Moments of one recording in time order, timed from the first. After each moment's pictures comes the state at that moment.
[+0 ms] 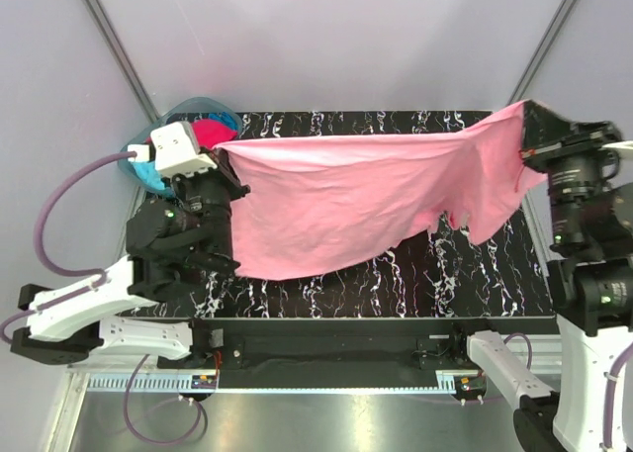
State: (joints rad) left arm -1.33 1.01 1.39 0.08 -1.46 0.15; right arm 0.12 0.82 1.54 -0.40 0.17 0.67
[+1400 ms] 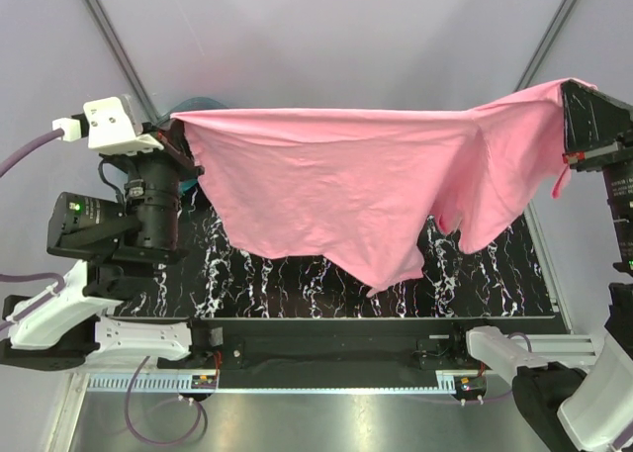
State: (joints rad) left arm -1.29 0.98 1.55 0.22 -1.27 0.55; right arm 0.12 1.04 2.21 -0.73 -0.01 0.48
